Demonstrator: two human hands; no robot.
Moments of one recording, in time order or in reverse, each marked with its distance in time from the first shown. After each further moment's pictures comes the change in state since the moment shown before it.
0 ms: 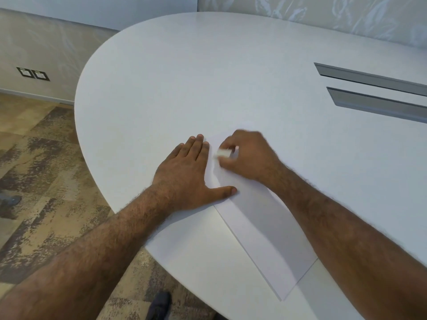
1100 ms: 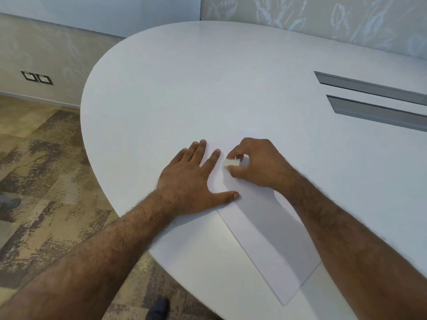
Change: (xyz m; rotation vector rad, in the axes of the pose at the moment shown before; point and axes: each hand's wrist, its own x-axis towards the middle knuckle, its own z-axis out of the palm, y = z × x) left_hand 0.000 0.000 0.002 -0.014 0.003 0.010; right_hand -0.011 0.007 -0.017 -0.051 -0.075 -0.016
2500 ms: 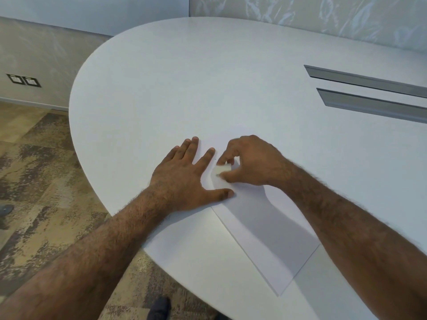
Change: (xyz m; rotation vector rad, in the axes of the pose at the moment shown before) left_hand -0.002 0.002 -0.005 0.009 -0.071 -0.005; right_hand -0.008 -0.006 -0.006 -0.123 -0.130 -0.103
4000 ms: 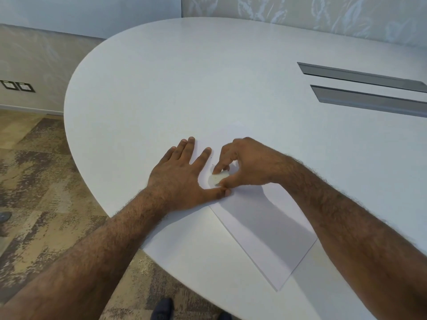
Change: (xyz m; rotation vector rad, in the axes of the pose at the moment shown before) left_hand 0.001 0.001 0.000 0.017 -0.004 0.014; right_hand -0.003 0.005 -0.005 0.076 -0.095 -0.011
